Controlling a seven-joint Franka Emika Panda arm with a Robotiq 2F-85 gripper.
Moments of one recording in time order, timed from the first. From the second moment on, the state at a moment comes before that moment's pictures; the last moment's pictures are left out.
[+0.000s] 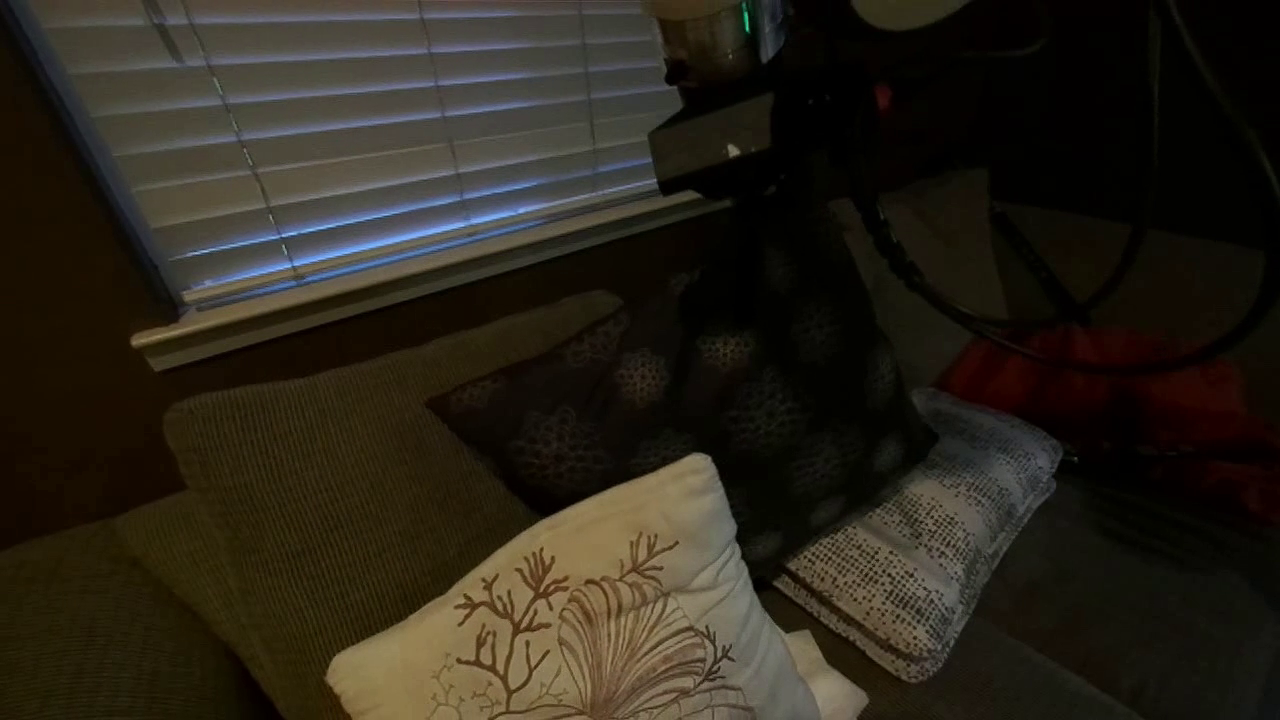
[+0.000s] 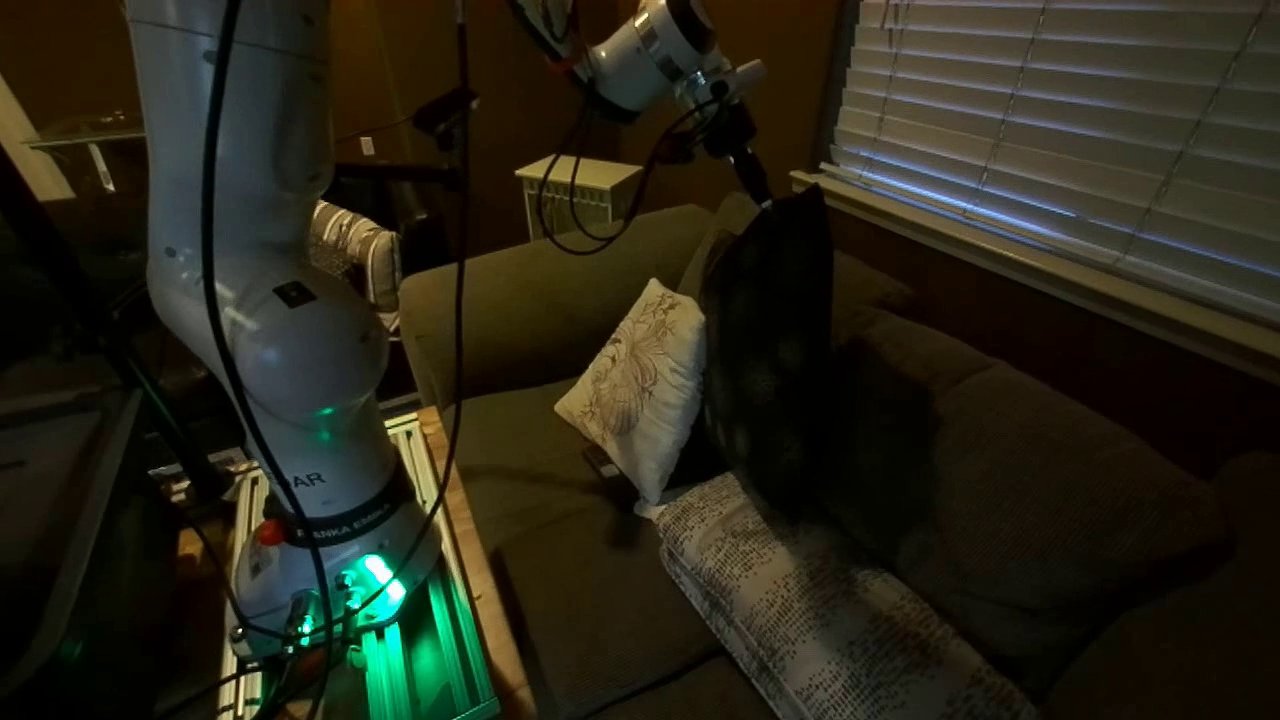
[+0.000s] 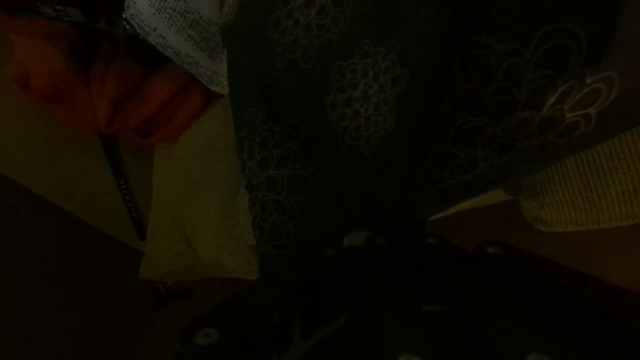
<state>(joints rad) 0.42 0.30 -0.03 -1.78 -0.78 2.02 1.47</state>
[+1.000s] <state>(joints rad) 0.33 0.21 0.03 -1.86 -0.98 1.93 1.52</state>
